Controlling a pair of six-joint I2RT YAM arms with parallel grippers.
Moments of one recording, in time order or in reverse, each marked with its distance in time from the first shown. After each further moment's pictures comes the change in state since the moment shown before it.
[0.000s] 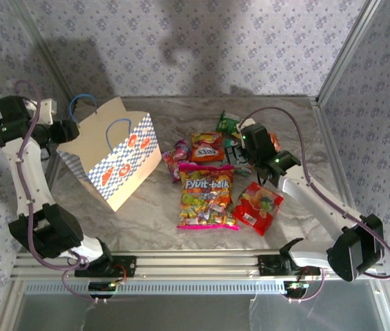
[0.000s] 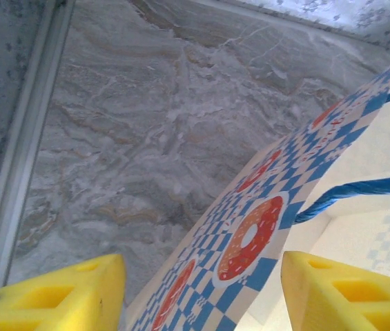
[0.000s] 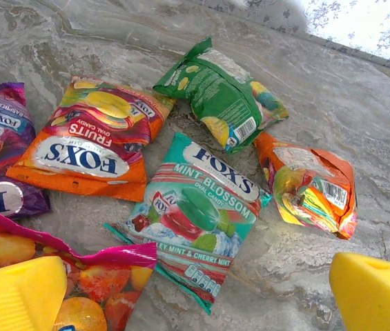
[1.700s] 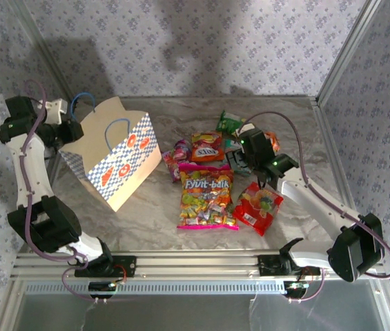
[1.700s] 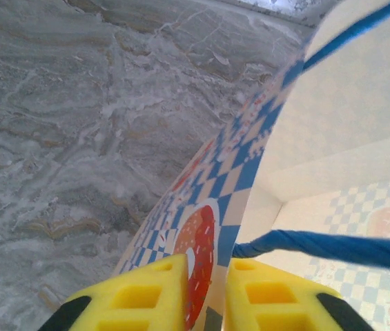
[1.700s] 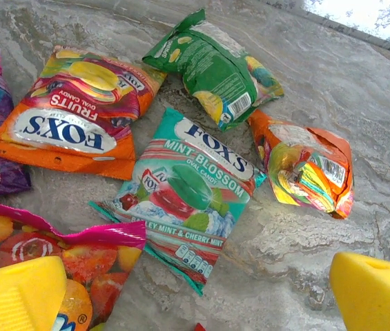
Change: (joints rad) left arm -0.036 0.052 -0.013 -0.009 0.122 0.023; right arm 0.011 -0.004 -0.050 -0.006 0.032 0.000
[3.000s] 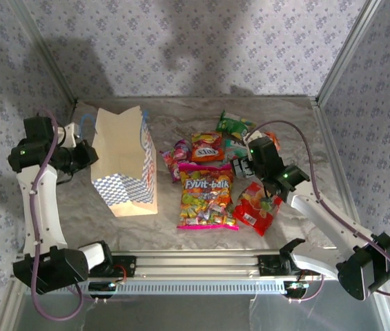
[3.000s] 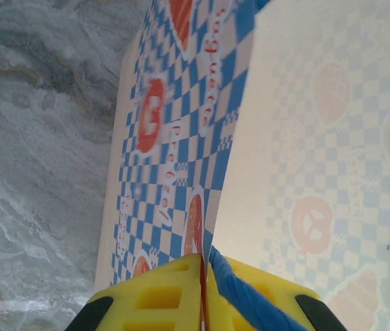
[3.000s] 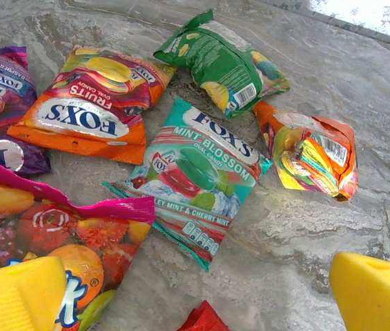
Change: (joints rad) left arm -0.143 -0.335 -0.193 -0.203 -0.112 -0.312; right arm -0.010 -0.151 -0.106 0.008 -0.053 0.005
